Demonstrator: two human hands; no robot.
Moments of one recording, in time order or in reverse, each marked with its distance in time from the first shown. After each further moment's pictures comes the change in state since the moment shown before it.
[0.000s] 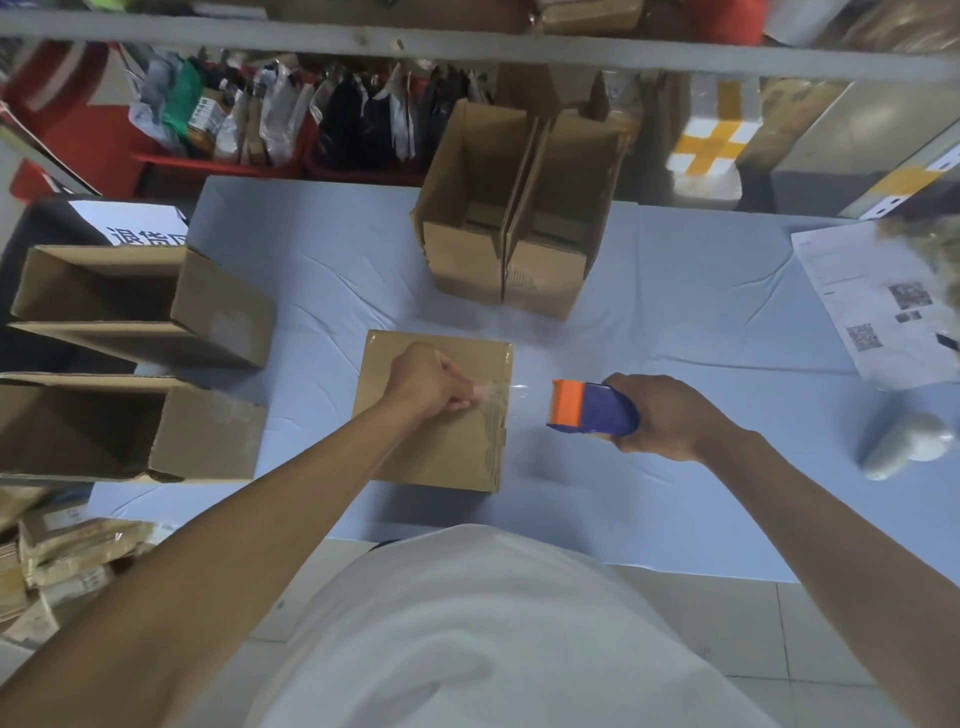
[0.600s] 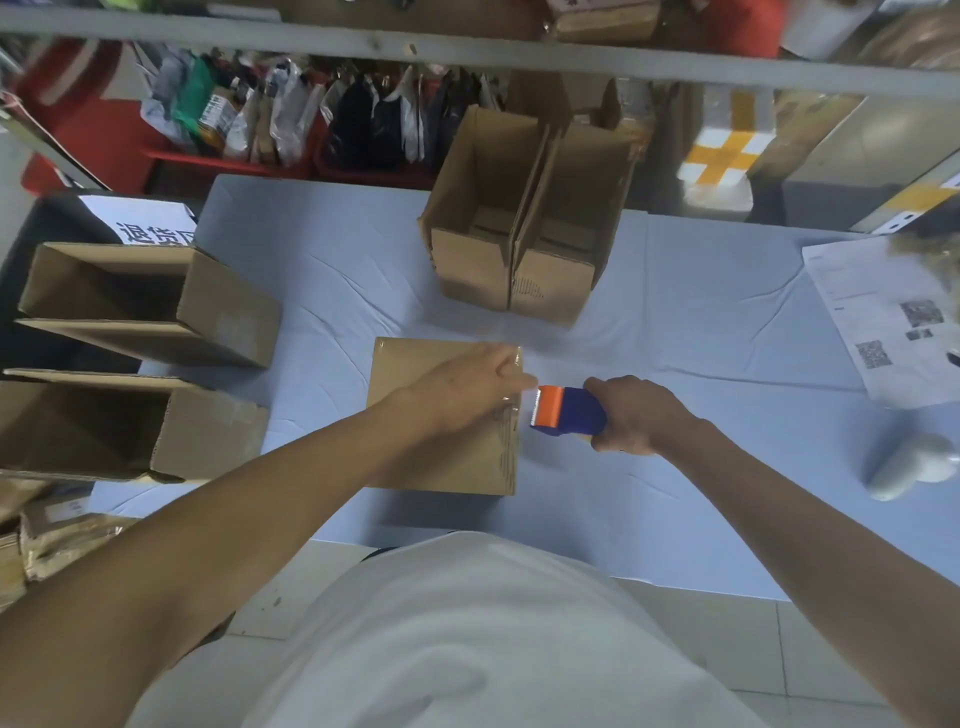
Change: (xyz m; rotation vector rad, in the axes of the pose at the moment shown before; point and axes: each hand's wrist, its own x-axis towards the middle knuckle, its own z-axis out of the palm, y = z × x) left_hand -0.001 0.028 0.010 0.547 -0.287 0.420; right_hand 0.036 -0.025 0.001 -0.223 -0.125 0.052
